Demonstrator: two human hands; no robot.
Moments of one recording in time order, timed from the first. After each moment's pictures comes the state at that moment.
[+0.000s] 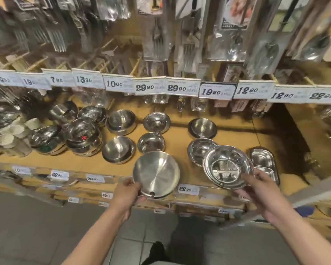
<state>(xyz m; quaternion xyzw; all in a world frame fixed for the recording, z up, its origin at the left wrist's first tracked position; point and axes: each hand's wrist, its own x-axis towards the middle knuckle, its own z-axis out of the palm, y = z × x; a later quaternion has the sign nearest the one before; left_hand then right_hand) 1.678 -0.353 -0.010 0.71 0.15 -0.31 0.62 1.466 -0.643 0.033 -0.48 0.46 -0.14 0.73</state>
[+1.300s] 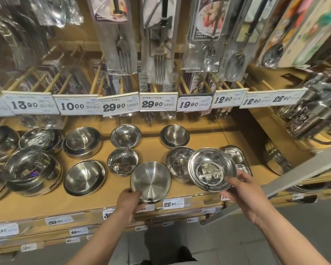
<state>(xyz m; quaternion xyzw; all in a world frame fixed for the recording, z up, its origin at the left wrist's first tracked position) 1.738 -0.432 -0.072 0.73 0.10 -0.44 0.52 1.487 -0.626 0.045 -0.43 0.51 -0.24 0.70</state>
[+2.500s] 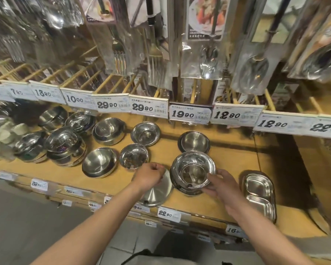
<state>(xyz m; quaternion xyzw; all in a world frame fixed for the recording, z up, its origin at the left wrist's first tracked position) 1.706 -0.525 0.022 0.84 -0.06 -0.32 0.43 1.566 -0.705 0.009 -0.52 0.43 -0.06 0.73</state>
